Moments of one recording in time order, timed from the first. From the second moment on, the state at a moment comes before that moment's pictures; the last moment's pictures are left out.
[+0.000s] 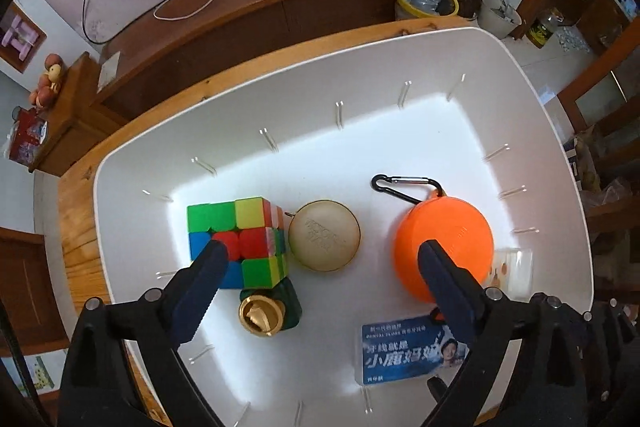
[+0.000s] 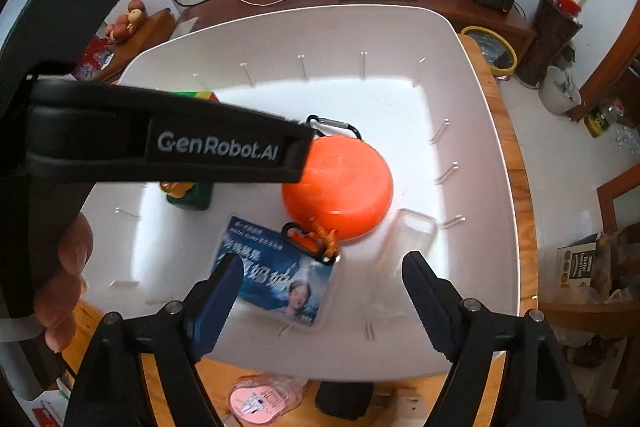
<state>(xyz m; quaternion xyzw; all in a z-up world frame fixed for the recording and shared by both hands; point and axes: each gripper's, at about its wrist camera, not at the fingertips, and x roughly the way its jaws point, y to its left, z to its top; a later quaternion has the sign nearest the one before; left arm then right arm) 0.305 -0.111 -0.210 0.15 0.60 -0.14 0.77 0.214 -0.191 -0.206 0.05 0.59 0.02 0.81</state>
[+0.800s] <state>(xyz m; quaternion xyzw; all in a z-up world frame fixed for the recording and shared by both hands) 0.214 -0.086 -0.104 0.12 0.52 -0.17 0.83 0.130 -0.187 -0.124 0.07 0.51 0.06 0.86</state>
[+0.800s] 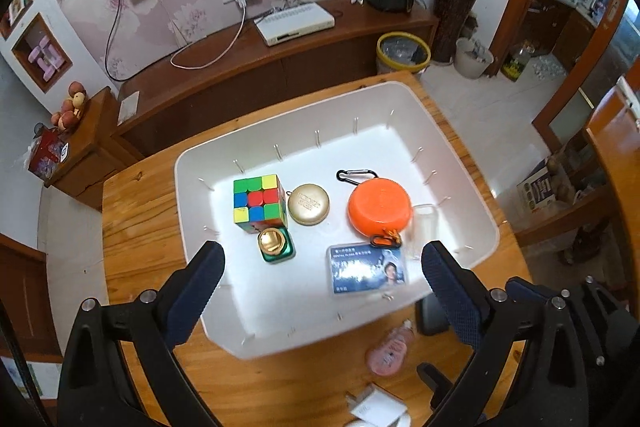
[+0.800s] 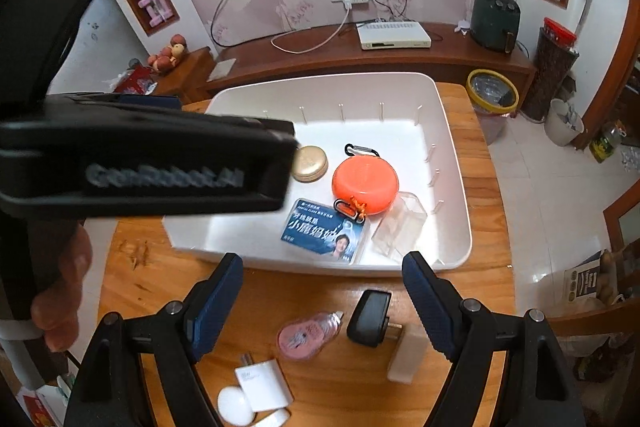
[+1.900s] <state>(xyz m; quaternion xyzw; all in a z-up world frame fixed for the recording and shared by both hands) 0.088 -0.008 -0.133 0.12 0.53 -0.12 0.83 0.018 -0.174 -0.146 0.10 0.55 0.14 0.82</state>
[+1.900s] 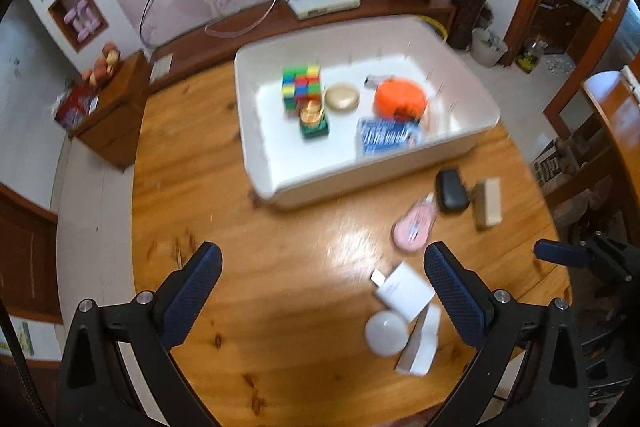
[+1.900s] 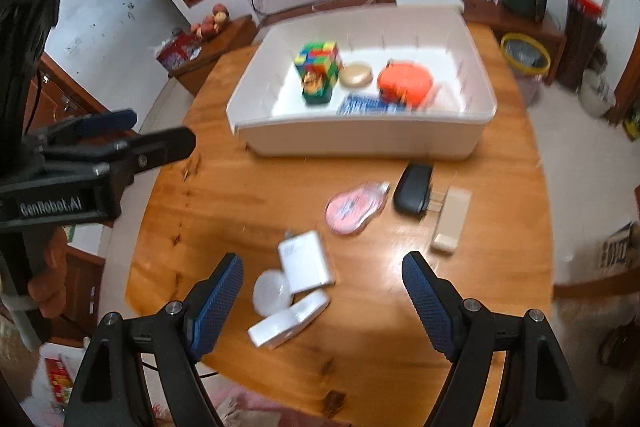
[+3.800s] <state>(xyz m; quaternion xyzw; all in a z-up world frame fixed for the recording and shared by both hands) 0.056 -0.038 -0.293 0.10 0.69 -0.16 0.70 -0.058 -0.201 -0.244 0.22 0.65 -0.09 0.73</state>
